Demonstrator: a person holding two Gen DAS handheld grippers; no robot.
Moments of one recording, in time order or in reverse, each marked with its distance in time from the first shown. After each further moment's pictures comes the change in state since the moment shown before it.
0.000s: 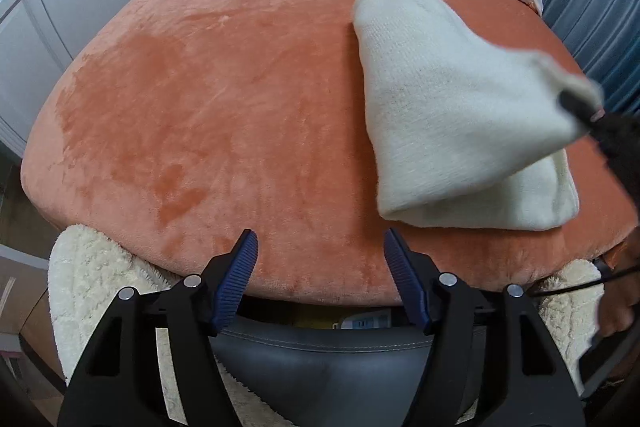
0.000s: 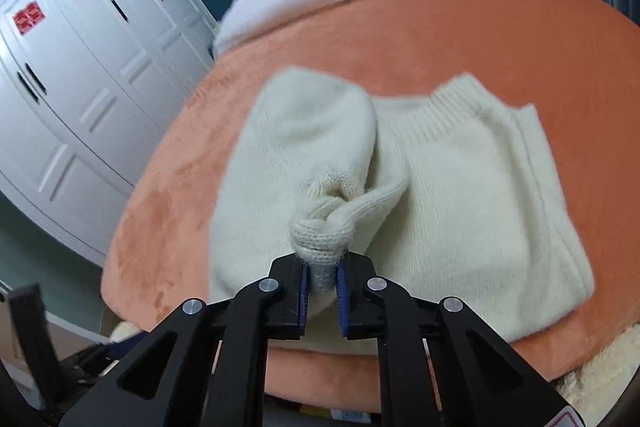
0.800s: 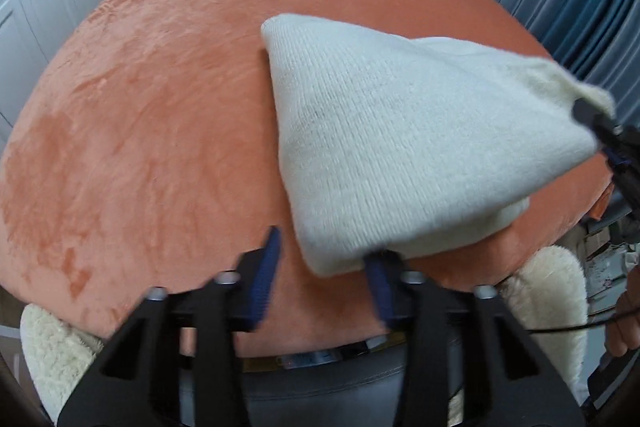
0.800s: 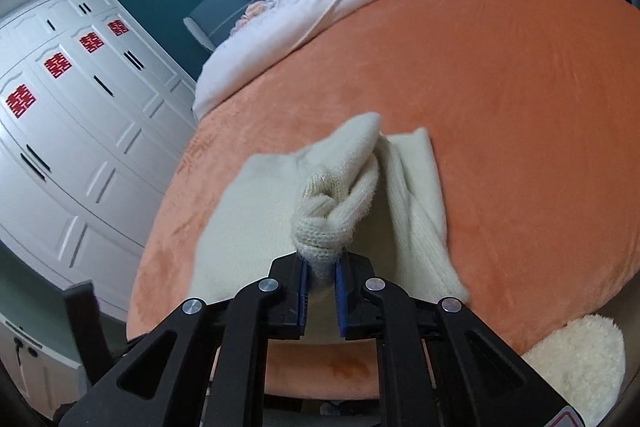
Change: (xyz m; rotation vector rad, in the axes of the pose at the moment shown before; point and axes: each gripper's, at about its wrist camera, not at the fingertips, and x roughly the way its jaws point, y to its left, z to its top) left arm 0.028 -0.112 0.032 0.222 0.005 -0.129; right arm -0.072 -0.099 0.000 0.182 -0.102 -0.004
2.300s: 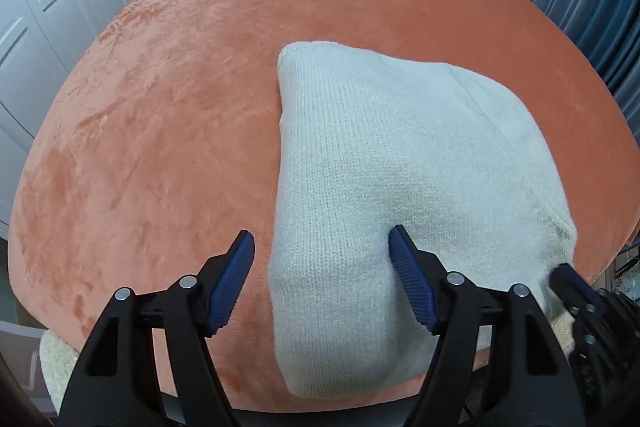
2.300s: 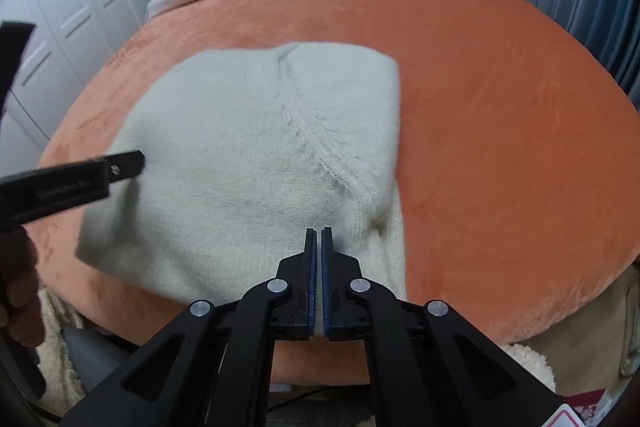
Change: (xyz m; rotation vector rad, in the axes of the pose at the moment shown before) left arm 0.036 -0.029 0.052 -0.010 -0.006 0.154; right arm 0.060 0.009 -0.020 -0.284 0.190 -0.311
